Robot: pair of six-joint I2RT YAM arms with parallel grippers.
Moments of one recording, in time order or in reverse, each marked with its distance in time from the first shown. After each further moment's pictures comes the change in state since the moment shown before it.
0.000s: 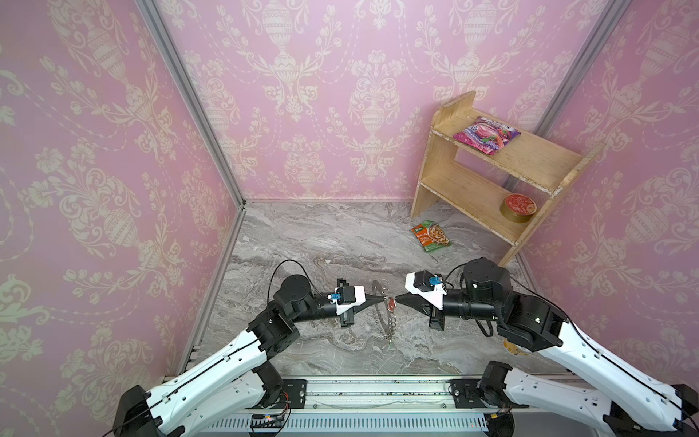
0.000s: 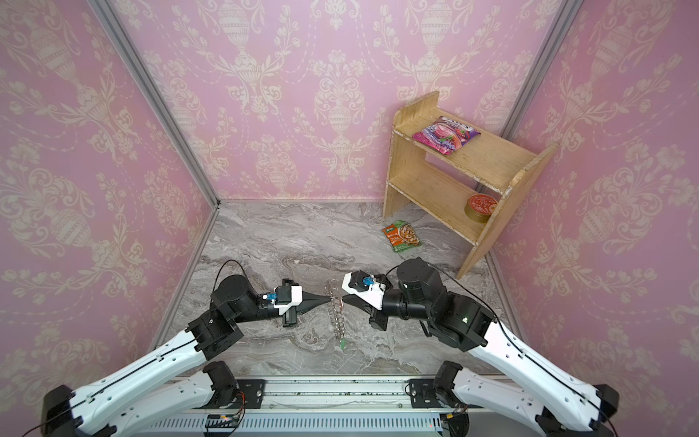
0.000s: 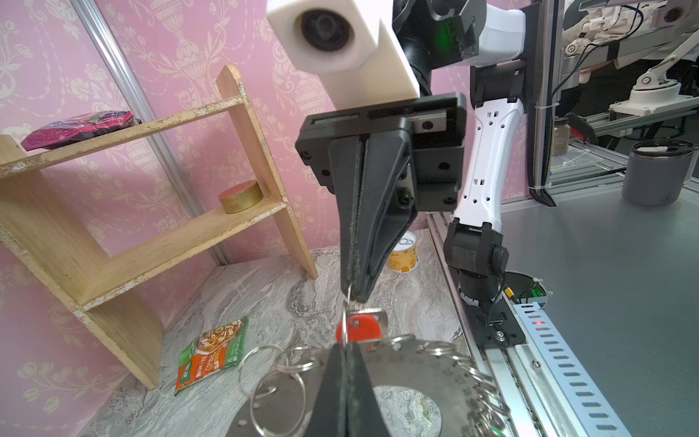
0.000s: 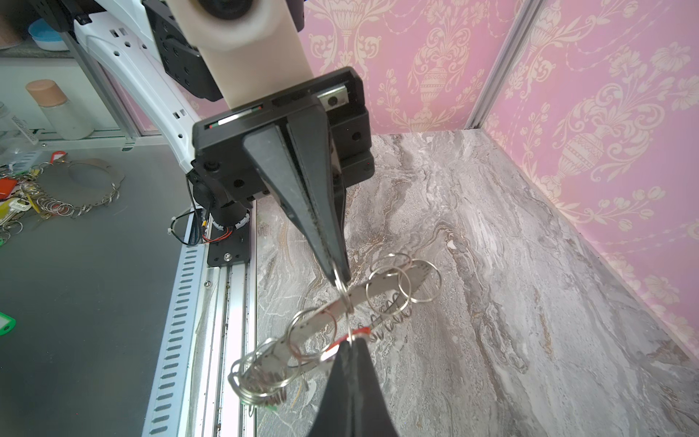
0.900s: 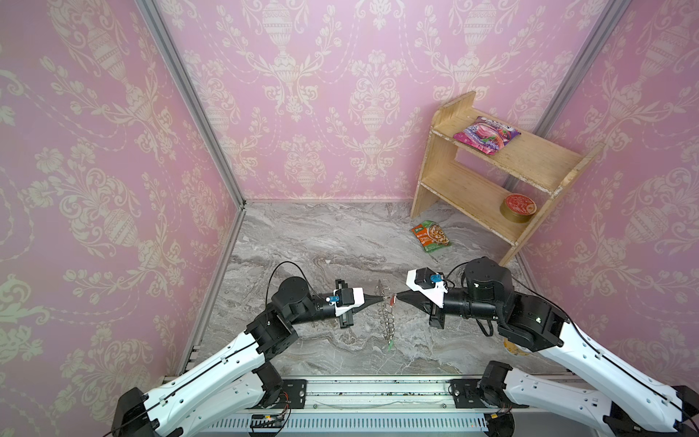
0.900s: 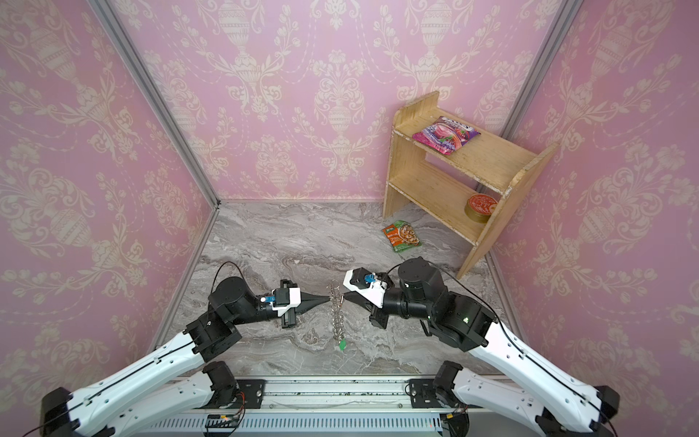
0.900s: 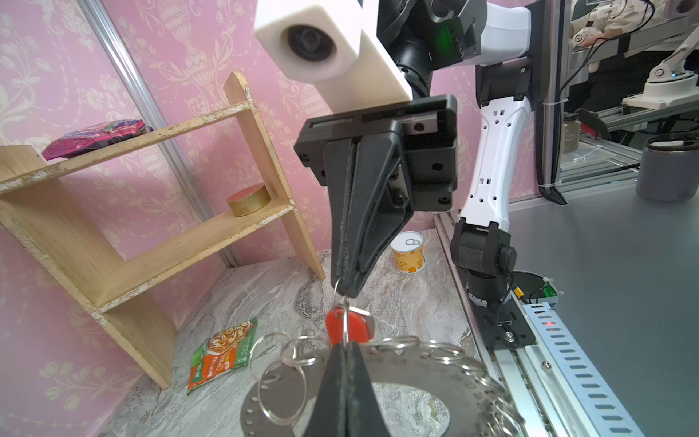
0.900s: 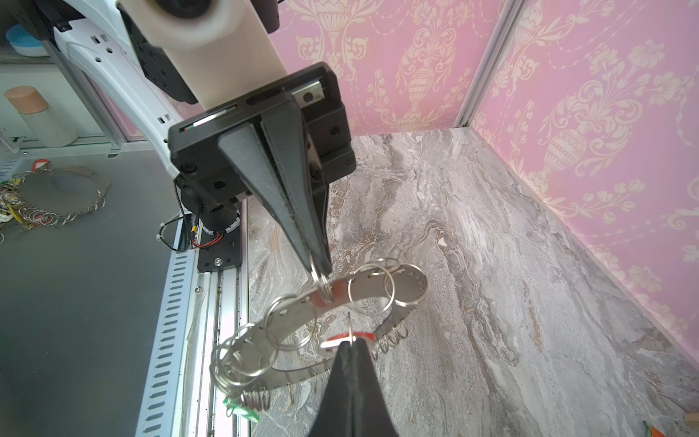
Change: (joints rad) left arm -0.008 -0.031 -0.010 -0.001 -0.044 0.024; right arm -0.007 -0.007 -0.001 0.007 0.025 0.015
